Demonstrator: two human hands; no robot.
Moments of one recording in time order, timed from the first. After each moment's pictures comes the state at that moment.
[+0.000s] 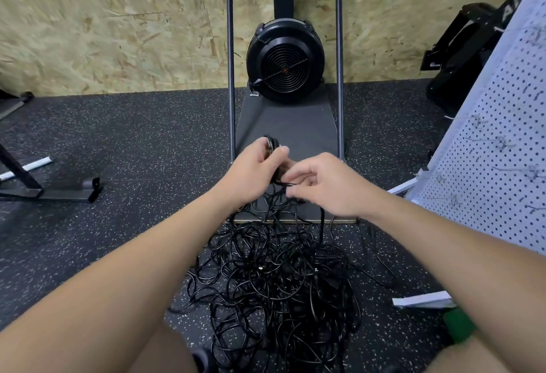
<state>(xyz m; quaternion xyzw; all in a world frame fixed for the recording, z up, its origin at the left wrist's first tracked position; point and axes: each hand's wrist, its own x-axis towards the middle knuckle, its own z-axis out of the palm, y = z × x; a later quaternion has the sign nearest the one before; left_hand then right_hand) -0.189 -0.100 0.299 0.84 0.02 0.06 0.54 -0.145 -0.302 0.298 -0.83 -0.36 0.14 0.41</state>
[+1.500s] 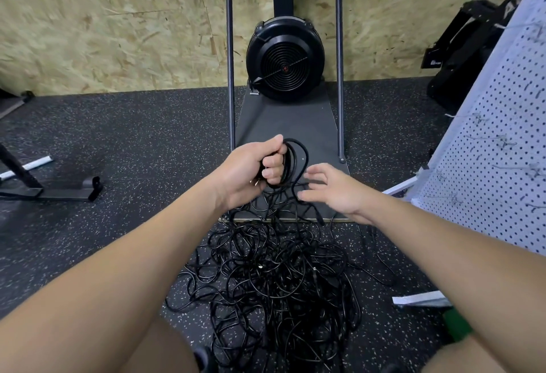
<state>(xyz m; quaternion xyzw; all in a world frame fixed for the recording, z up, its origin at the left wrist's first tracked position) -0.185 -0.098 0.305 0.56 0.04 -0.10 0.82 -0.116 -0.309 0.238 -0.76 -0.14 0.29 0.57</state>
